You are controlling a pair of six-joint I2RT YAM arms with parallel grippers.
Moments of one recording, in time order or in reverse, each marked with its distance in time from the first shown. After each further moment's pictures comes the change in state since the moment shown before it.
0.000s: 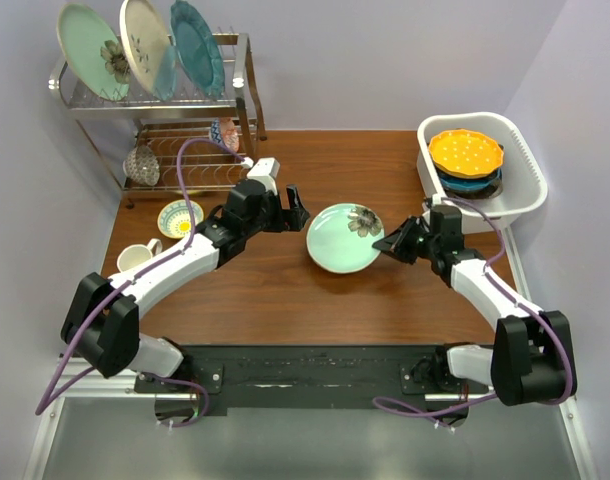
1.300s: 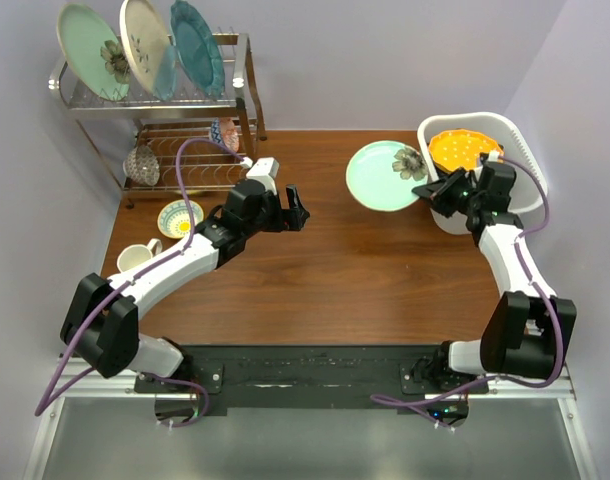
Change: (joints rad) left arm 0.000 -0.004 0.000 -0.004 -0.010 0.000; right arm -0.291 0.126 0.360 -0.067 -0.078 0.029
